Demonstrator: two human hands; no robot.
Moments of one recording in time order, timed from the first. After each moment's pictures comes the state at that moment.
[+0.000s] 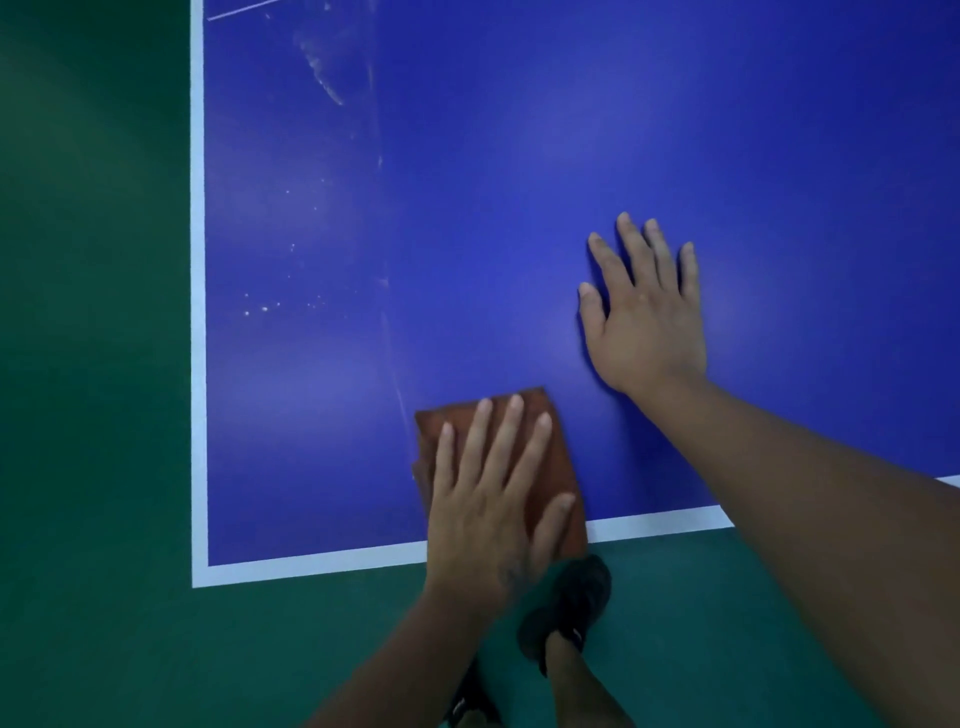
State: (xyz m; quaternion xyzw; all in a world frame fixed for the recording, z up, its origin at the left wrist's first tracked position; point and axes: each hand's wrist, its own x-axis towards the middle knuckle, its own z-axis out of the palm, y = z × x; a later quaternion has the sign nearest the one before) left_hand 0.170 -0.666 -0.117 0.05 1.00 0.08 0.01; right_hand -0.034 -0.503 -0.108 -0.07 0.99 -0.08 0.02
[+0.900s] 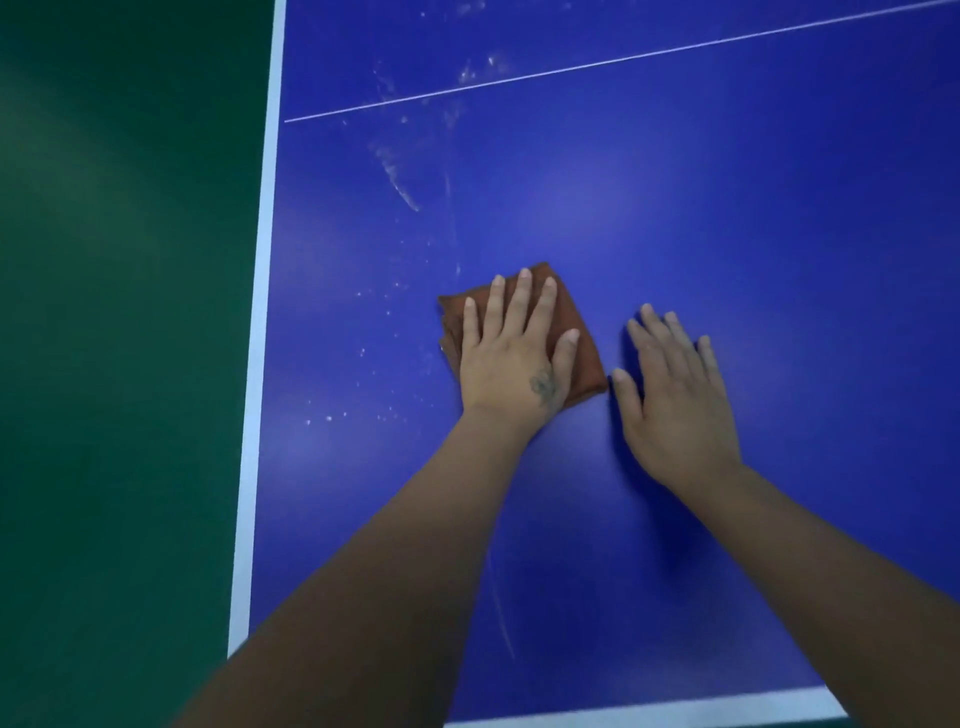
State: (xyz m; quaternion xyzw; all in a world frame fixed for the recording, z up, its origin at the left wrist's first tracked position) left_hand -0.103 -0.761 -0.121 -0.01 0.99 0.12 0.01; right_hand -0.077 -0.575 -0.102 -0.08 0.98 -0.16 0.03
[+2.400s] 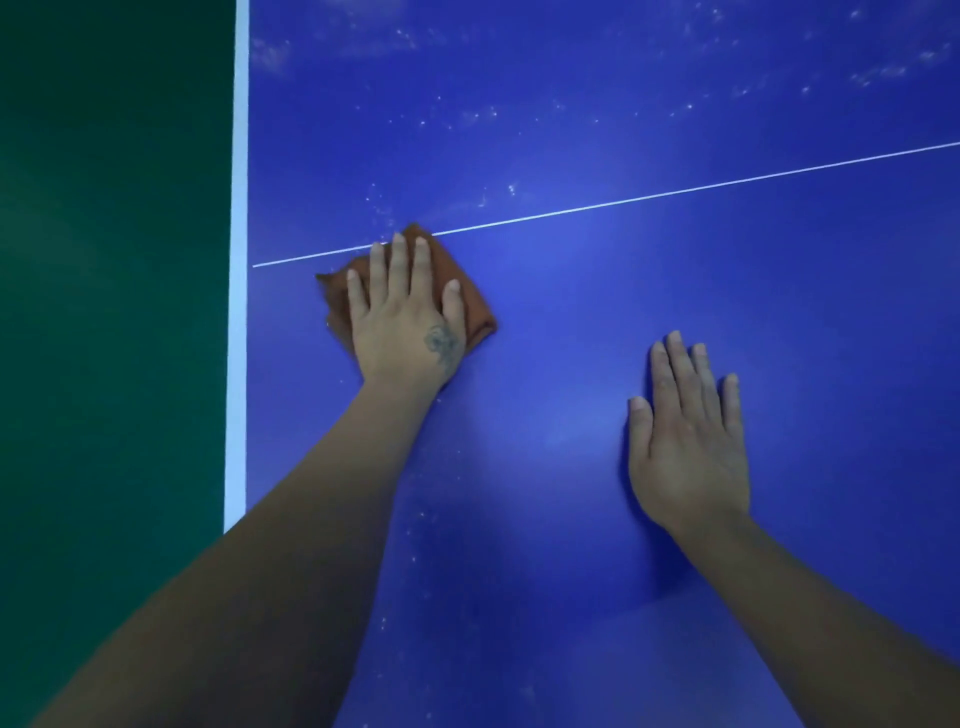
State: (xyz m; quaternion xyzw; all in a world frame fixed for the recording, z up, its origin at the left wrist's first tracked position) left_hand -0.371 -0.933 -0.119 -0.10 0.99 0.07 -0.04; right_hand -0.273 -0.661 -0.117 0.02 1.00 -0.07 0.03
